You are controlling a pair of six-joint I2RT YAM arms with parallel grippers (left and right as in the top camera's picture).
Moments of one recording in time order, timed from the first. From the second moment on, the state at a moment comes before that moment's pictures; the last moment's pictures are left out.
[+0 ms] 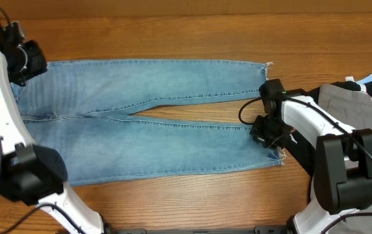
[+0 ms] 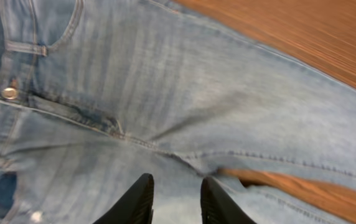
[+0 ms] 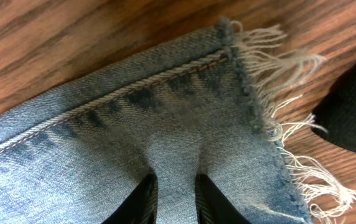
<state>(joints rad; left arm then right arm) 0.37 1.98 2.22 -1.45 0.11 -0.08 0.15 1.83 1.06 -0.91 -0.05 0.64</state>
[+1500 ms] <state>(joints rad) 0.94 1.68 1.40 -1.22 0.05 -0.33 0.01 1.18 1.13 -1.04 -0.33 0.39</state>
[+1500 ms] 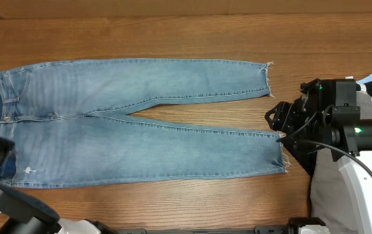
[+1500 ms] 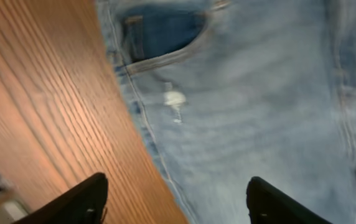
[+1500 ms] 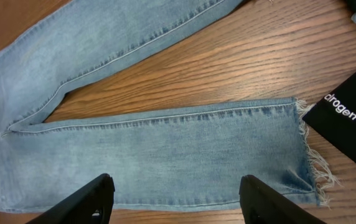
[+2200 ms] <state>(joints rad) 1.11 1.69 0.99 -0.68 0.26 -0.28 0.01 1.18 1.13 -1.04 -0.33 0.39</state>
